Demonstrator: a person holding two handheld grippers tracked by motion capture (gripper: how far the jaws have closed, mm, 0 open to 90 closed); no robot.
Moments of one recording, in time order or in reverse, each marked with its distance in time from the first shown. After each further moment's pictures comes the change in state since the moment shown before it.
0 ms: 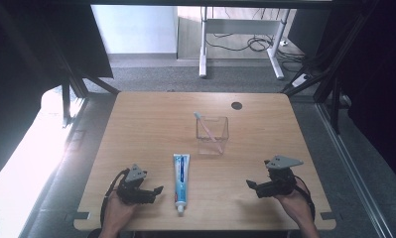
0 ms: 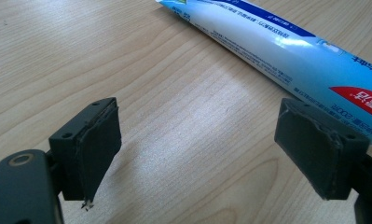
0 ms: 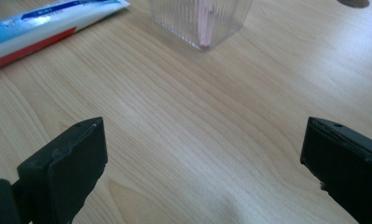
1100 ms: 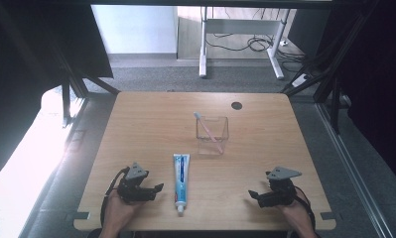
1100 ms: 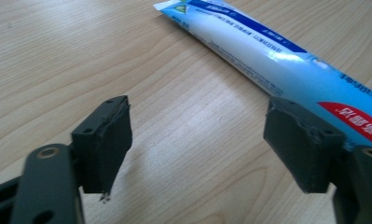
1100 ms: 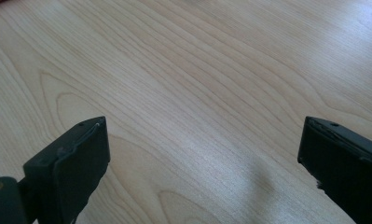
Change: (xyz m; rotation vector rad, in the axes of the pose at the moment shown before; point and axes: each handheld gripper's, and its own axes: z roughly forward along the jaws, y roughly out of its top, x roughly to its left) left arm -0.004 0.009 -0.004 0.004 -0.003 -0.031; right arm 0.001 -0.043 0.013 0.051 0.002 0.020
